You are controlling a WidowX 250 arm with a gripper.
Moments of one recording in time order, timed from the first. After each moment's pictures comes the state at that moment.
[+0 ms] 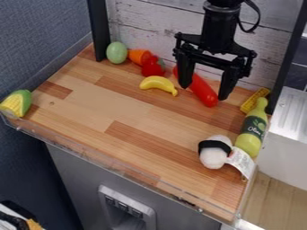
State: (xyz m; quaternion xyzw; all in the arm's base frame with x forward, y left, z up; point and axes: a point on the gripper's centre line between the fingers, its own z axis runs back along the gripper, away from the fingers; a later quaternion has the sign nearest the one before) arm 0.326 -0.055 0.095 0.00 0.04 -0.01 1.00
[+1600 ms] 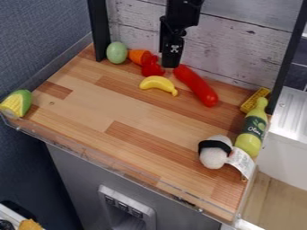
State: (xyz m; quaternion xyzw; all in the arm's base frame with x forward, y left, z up) arm 0.387 0.034 0.075 0.00 0.04 -0.45 0.89
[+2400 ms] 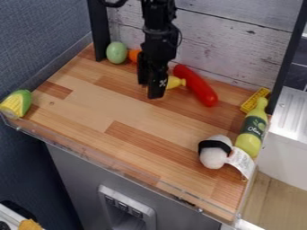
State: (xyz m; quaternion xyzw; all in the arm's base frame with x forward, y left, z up) arm 0.371 0.058 0.013 -0.01 0.06 -0.37 0.93
